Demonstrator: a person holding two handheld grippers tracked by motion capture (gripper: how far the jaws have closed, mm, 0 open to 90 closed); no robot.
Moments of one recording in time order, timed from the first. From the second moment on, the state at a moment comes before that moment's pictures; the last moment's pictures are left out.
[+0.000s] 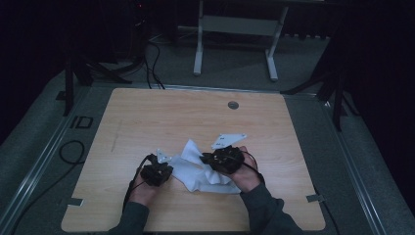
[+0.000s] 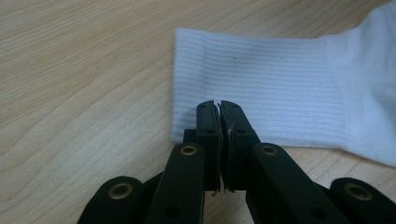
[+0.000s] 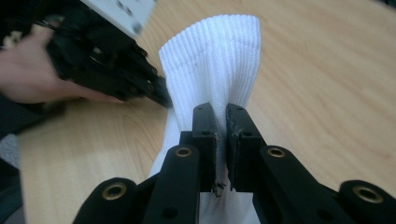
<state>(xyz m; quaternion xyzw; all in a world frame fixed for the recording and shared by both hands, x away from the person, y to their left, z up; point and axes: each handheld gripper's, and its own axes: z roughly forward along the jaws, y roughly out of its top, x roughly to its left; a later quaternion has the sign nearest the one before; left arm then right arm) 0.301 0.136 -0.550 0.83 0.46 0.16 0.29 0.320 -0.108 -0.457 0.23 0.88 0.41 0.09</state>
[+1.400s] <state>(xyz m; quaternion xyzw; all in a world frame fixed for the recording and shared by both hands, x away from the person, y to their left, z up) 0.303 0.147 -0.546 0.82 0.46 0.18 0.29 0.339 -0.044 -0.543 0.30 0.90 0.31 0.06</state>
